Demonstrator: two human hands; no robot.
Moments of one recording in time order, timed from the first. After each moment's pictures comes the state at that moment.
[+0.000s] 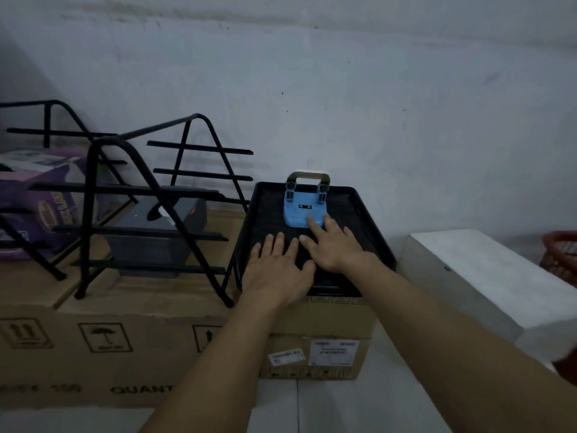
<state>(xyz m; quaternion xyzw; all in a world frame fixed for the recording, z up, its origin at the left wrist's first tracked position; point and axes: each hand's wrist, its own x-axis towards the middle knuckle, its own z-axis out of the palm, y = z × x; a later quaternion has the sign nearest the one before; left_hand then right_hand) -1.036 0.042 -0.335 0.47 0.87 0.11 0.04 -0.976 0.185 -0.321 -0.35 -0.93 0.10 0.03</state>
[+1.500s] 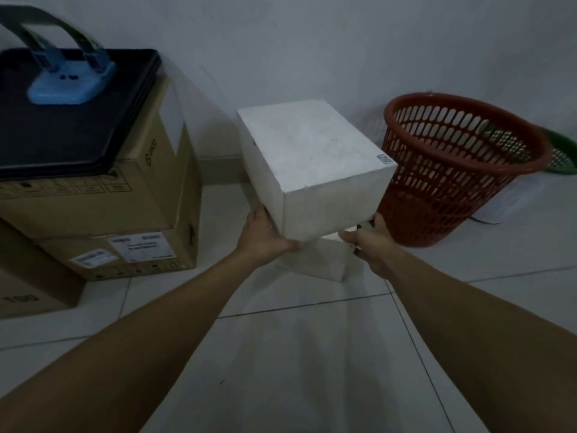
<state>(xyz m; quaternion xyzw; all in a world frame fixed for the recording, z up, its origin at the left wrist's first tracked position) -0.748 0.247 -0.503 0.43 0.78 0.37 0.27 -0.548 0.363 -0.494 -0.54 -0.48 0.63 0.28</state>
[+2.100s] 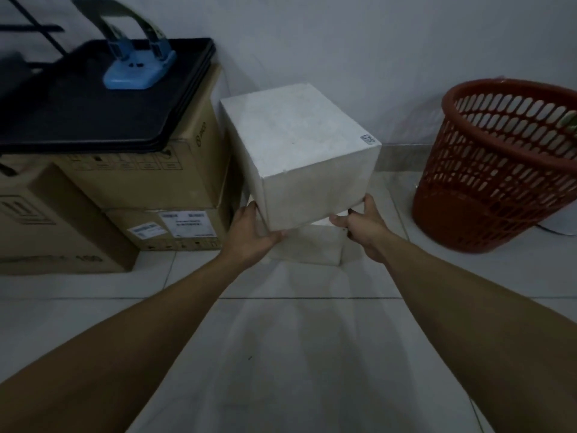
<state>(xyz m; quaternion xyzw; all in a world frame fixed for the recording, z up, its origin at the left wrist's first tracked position) -0.788 0.174 -0.507 0.37 0.84 0.35 0.17 -0.621 0.347 -0.506 -0.45 -0.57 0.66 0.21</state>
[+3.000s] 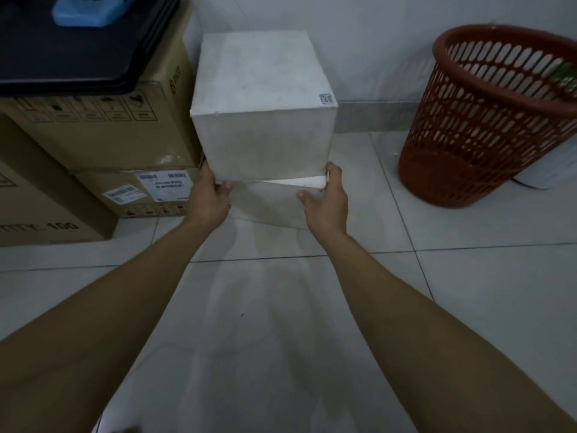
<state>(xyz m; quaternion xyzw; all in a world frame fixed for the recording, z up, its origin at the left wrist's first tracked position) -0.817 0.149 -0.528 0.31 0.80 0.49 0.16 -0.636 0.267 -0.541 -0.45 -0.67 0.45 0.37</state>
